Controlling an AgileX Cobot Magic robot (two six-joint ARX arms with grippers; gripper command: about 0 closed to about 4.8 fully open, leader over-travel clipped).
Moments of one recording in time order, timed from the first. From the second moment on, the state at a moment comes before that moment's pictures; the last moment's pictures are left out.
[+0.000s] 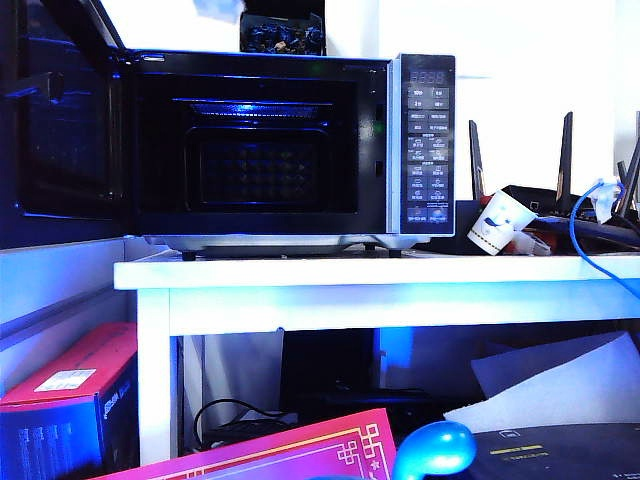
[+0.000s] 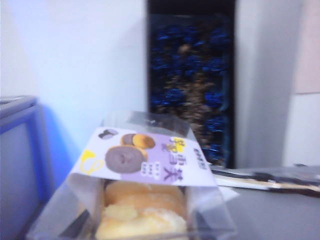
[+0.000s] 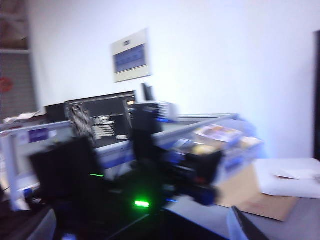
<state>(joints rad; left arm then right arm) -0.43 1.94 2.00 0.24 -0.43 0.17 0.44 1.49 1.45 0.48 -0.48 0.30</state>
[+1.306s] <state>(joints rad) -0.51 1.66 2.00 -0.13 0.38 -0.03 0.02 1.49 1.45 0.39 -1.08 0.44</state>
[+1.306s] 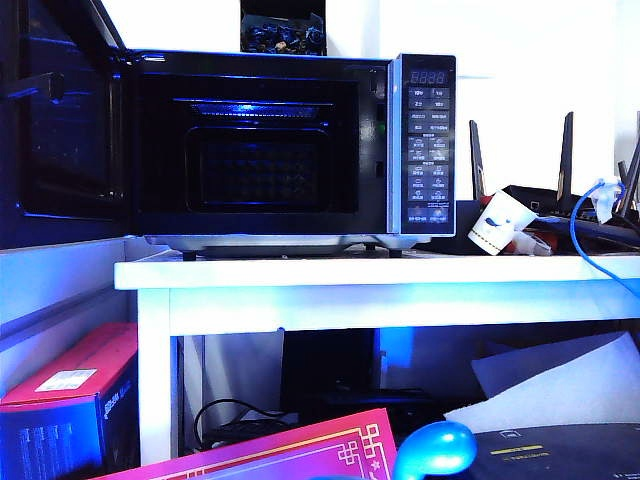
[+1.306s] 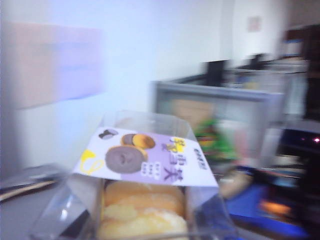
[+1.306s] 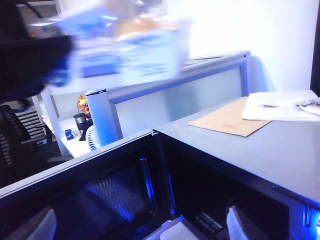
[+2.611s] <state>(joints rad) -0.51 1.65 2.00 -0.24 0.90 -0.15 0.07 1.49 1.52 0.67 -1.30 0.69</state>
